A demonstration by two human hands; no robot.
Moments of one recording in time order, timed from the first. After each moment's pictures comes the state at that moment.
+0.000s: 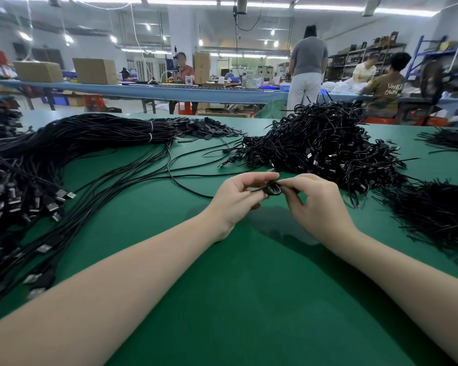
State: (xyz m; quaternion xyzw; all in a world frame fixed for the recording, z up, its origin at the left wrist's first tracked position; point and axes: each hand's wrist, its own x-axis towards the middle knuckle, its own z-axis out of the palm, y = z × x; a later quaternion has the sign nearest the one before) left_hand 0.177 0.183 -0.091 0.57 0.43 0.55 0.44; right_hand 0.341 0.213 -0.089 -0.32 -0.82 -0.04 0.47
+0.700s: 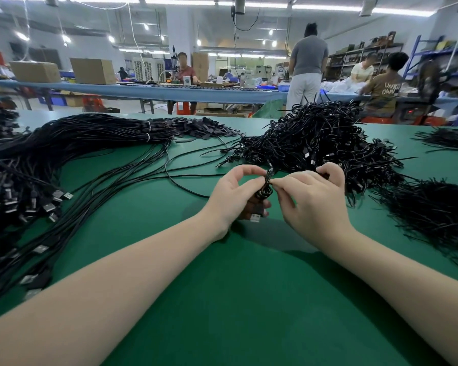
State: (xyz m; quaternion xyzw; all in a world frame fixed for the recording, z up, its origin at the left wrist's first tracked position) left_hand 0.179 0.181 -0.088 0.50 0.40 0.59 0.48; right_hand 0.337 0.209 -0.090 -0.29 -0.77 -0.30 0.48
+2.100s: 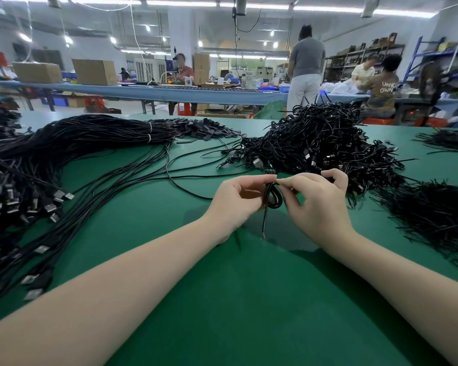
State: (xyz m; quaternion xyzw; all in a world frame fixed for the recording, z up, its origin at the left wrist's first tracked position) left_hand 0.179 0.182 -0.097 0.58 0.42 0.58 0.38; right_hand 0.338 0.209 -0.091 -0.36 -0.78 -0.18 0.48
